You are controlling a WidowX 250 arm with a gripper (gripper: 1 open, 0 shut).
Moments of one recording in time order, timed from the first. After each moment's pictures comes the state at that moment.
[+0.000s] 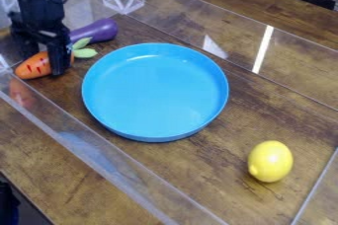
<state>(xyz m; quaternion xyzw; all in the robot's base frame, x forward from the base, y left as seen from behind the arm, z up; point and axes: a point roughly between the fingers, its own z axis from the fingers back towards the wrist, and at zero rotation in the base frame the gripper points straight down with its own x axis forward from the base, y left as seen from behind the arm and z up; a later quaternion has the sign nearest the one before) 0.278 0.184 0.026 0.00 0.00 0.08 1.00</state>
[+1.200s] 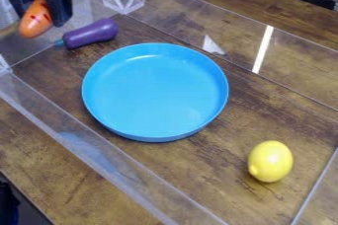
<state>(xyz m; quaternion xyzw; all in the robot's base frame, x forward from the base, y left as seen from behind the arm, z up) 0.269 0.132 0.120 -0.04 -0.05 0.19 0.98</state>
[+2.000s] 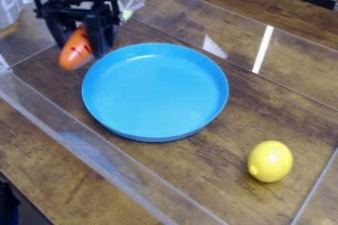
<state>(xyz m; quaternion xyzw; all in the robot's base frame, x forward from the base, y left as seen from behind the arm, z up) 0.273 0.072 0.103 -0.06 -0.06 0.13 0.99</state>
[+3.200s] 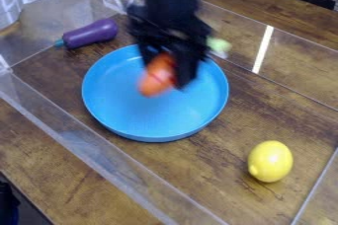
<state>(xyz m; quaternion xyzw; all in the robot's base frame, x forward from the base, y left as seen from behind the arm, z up) 0.302 -0.049 0.094 -0.05 -0.04 -0.06 1.00</state>
